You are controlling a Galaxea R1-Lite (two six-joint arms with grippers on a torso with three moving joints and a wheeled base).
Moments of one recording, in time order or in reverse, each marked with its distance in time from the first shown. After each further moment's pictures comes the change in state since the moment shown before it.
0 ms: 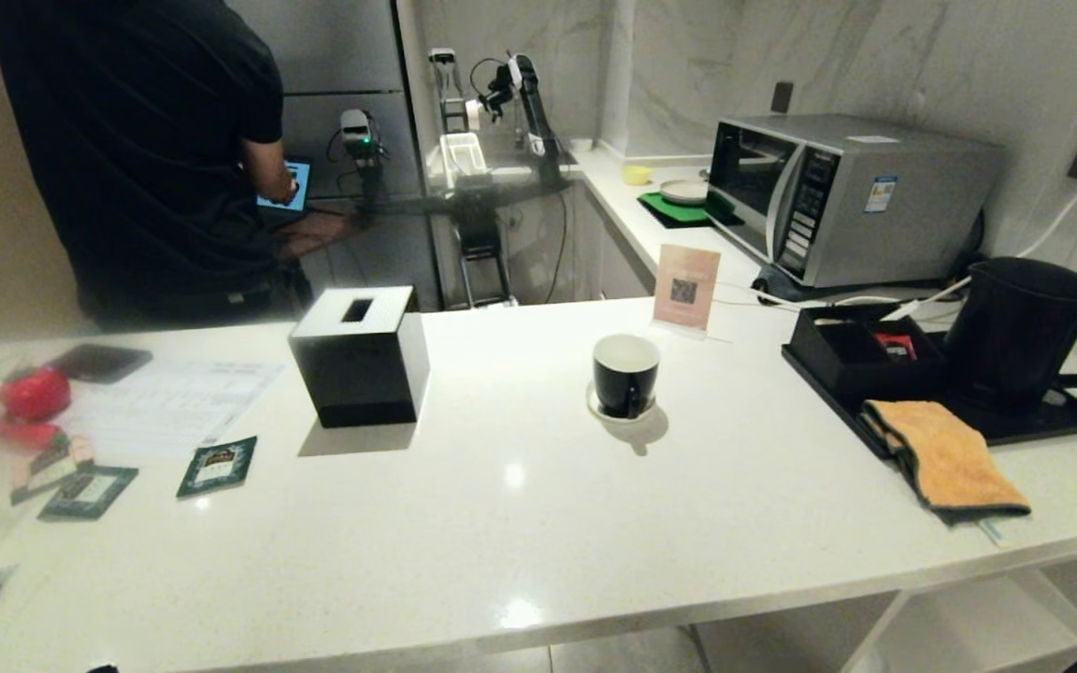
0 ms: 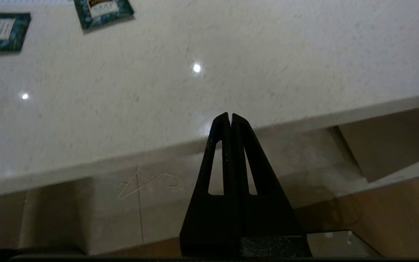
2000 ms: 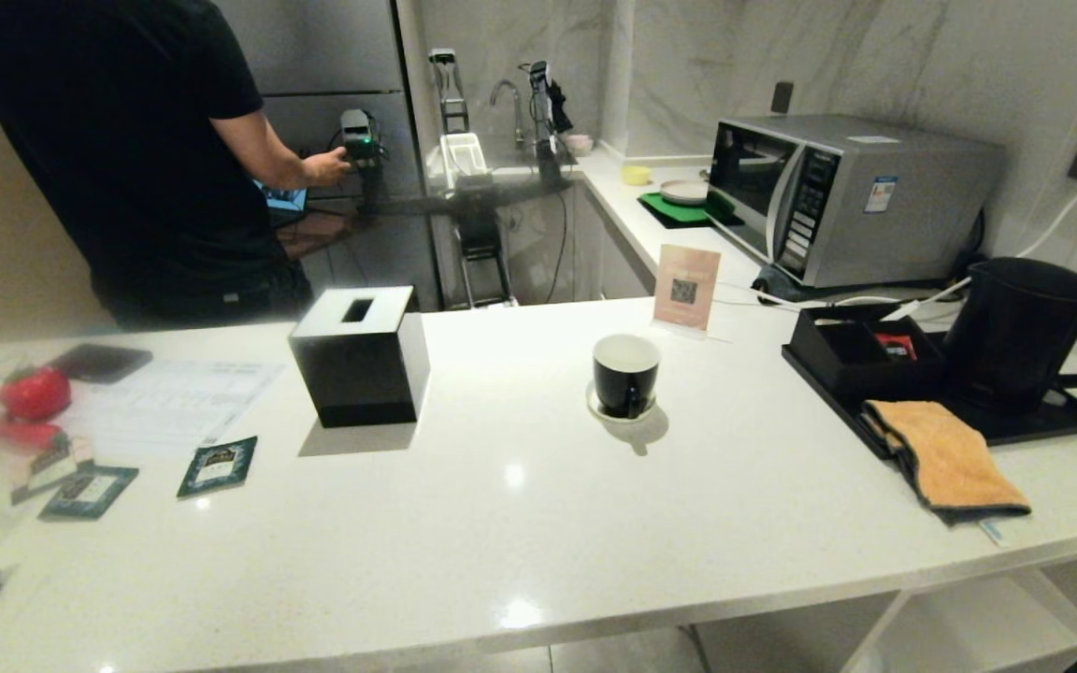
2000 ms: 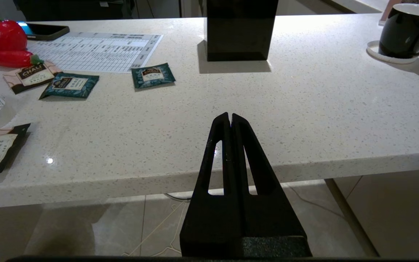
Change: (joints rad) left arm -0.025 -0.550 0.013 0.167 0.122 -0.056; right arm 0.000 0.000 0.000 0.000 0.000 0.002
